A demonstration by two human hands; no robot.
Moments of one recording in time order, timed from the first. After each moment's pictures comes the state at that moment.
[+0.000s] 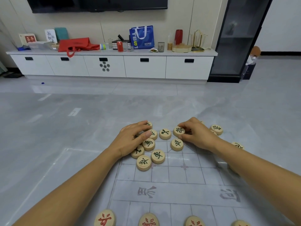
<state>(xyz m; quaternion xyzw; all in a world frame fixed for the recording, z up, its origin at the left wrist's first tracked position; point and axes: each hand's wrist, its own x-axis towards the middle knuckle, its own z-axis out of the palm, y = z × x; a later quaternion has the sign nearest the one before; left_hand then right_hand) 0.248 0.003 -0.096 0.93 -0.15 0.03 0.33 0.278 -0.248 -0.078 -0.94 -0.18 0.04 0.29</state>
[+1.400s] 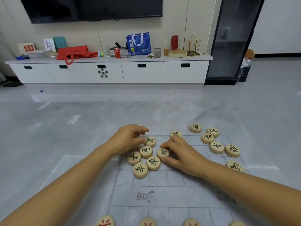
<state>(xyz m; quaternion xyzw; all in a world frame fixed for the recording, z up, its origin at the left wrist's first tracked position) 0.251 -0.004 -0.059 0.94 -0.12 -0.03 0.31 0.226 -0.221 -0.083 -0.91 -0.31 0.01 0.27</state>
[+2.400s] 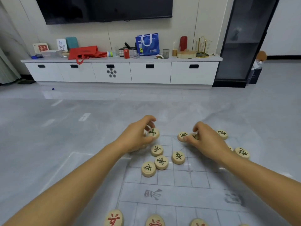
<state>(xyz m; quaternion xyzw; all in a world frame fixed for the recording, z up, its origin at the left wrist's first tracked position) 0.240 -0.009 -0.047 0.94 -0.14 0.03 0.32 0.247 -0.242 -0.059 -0.96 -0.06 -0.04 0.25</state>
